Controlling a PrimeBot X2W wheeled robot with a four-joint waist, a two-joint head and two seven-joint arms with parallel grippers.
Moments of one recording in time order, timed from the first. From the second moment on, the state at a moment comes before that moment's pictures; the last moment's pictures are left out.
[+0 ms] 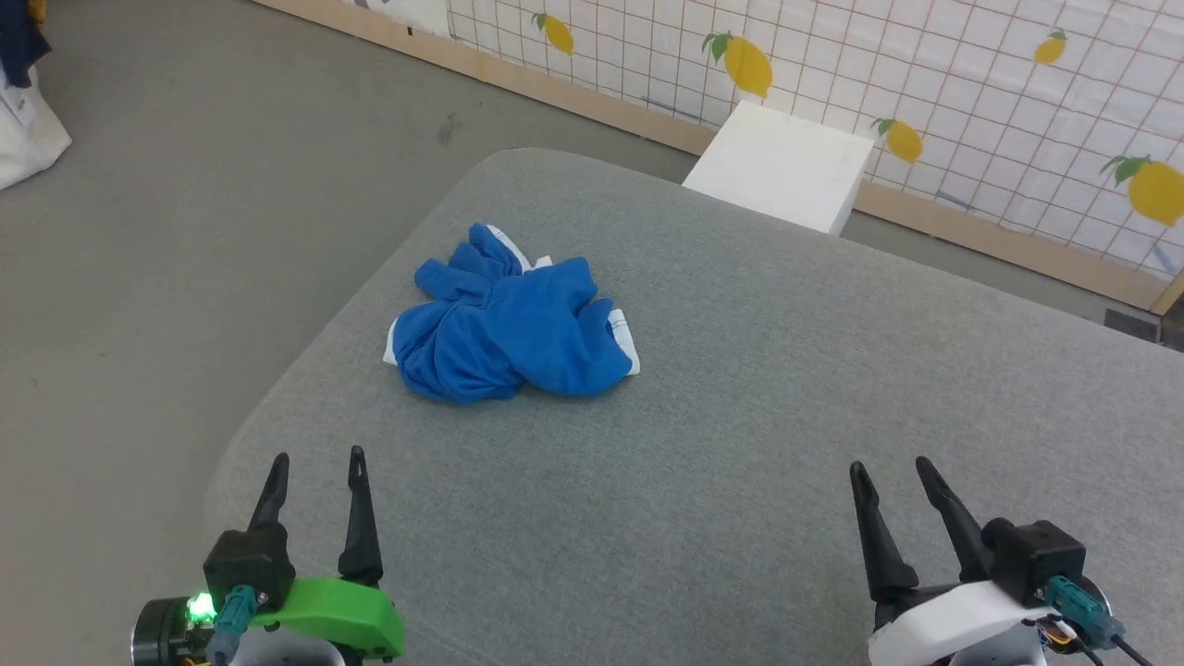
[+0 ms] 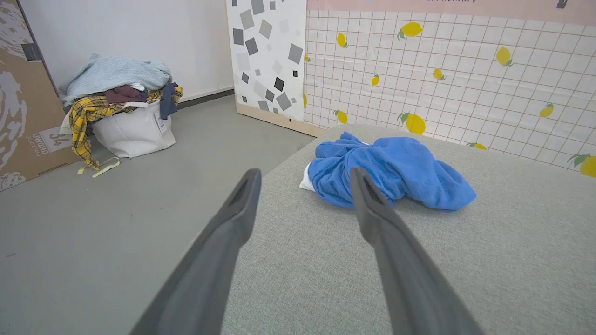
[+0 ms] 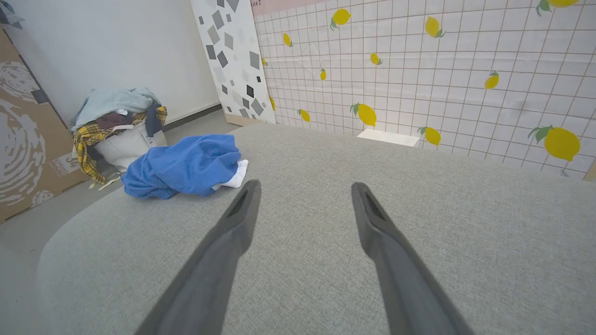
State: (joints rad) left arm 0.02 0.06 0.02 0.12 -0.08 0.02 -0.23; right arm 0.02 -0.05 0.05 0.22 0.20 0.13 -0.23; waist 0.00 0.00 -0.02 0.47
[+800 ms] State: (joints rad) left arm 0.02 0.06 0.02 0.16 -0.10 0.01 -0.25; right arm 0.02 -0.05 0.06 0.24 0.20 0.13 -0.26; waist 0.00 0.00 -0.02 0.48
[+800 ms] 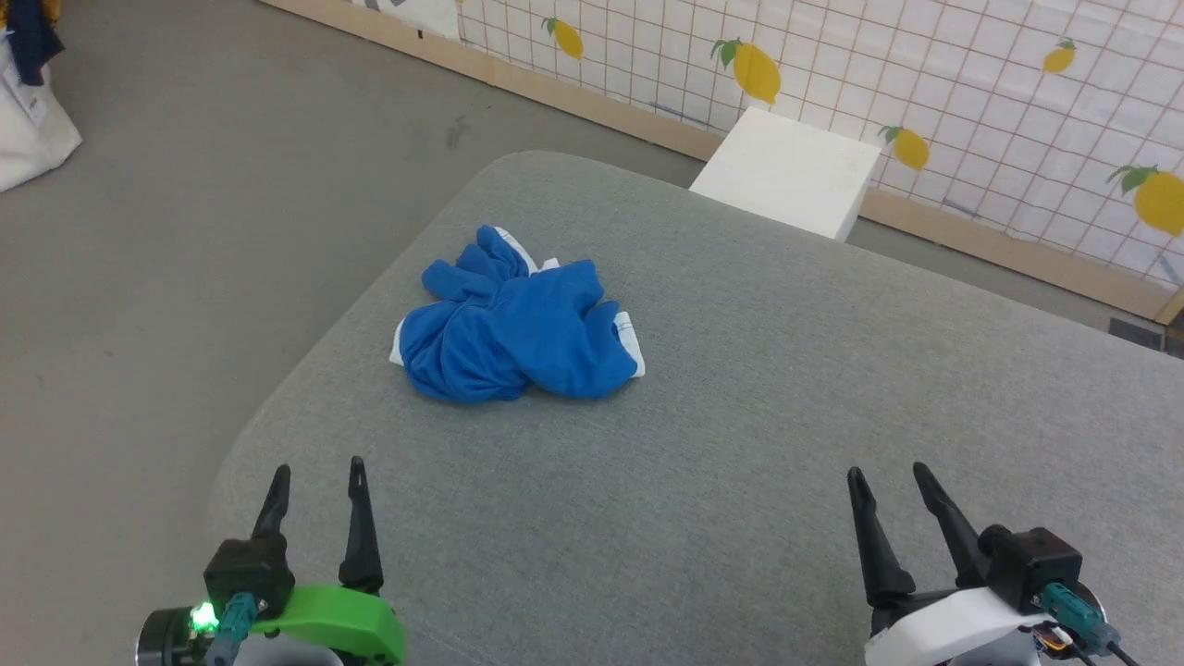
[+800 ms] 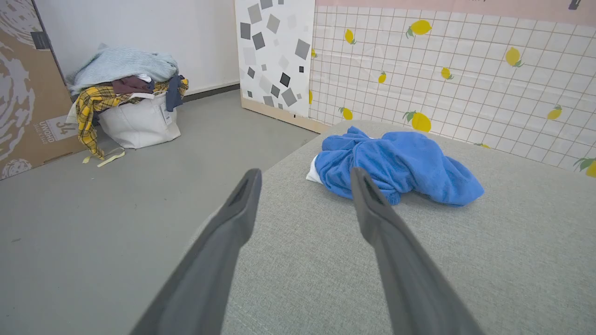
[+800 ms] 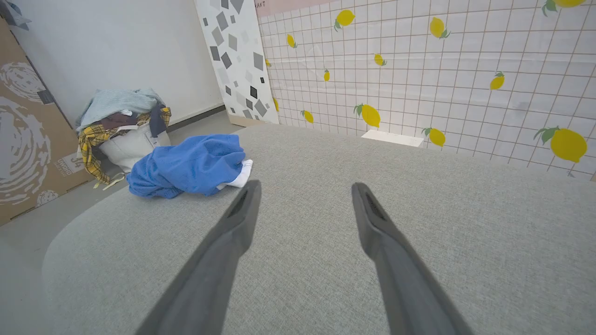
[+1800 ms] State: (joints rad) left arm -0.73 0.27 -0.02 0.94 -0.42 -0.11 0.45; right arm -0.11 -0.05 0.03 0.20 0.10 0.13 -0.26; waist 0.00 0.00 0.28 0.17
